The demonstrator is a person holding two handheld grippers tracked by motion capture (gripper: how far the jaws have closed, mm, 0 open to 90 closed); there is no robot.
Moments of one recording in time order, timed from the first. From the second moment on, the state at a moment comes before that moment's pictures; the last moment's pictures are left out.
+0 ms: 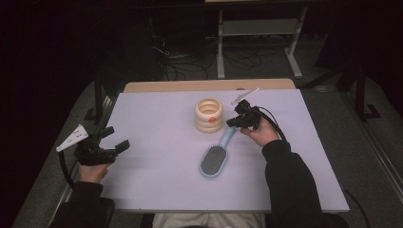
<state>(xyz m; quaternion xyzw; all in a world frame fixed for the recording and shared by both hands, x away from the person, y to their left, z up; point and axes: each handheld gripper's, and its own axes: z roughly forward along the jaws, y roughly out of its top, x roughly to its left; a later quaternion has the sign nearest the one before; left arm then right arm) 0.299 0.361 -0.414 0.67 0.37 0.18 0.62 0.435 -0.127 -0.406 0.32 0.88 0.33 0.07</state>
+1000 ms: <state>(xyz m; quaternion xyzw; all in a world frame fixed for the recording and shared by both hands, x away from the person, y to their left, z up) 0.299 0.360 -0.415 0.67 0.37 0.18 0.62 0.463 -0.121 -0.438 0.33 0.88 0.33 0.07</state>
